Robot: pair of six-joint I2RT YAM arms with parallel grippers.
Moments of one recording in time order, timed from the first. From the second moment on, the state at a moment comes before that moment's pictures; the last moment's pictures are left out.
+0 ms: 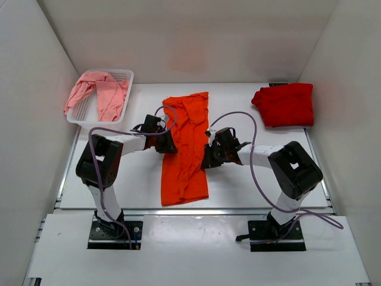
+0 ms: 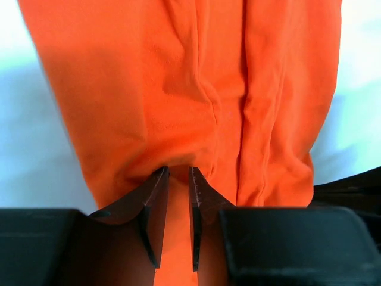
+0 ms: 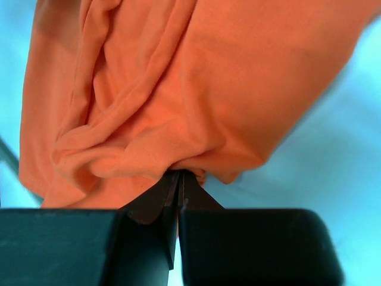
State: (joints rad) left arm -0.37 1.81 0.98 -0.11 0.33 -0.49; right arm 0.58 1.71 0.82 0.01 -0.44 0.36
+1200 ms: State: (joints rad) left arm -0.44 1.02 0.35 -0.30 0.33 -0.52; right arm 0.67 1.30 0.47 -0.05 -0.42 0.68
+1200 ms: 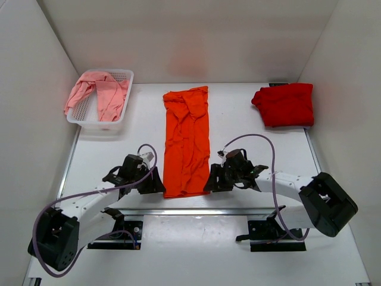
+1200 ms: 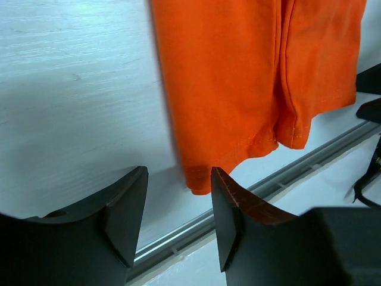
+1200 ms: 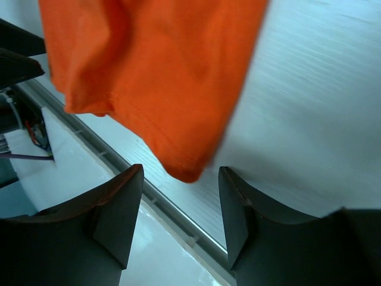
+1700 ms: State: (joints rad) left arm -0.57 1.06 0.29 -0.14 0.34 -0.68; right arm 0.75 1.49 0.53 0.06 -0.47 0.75
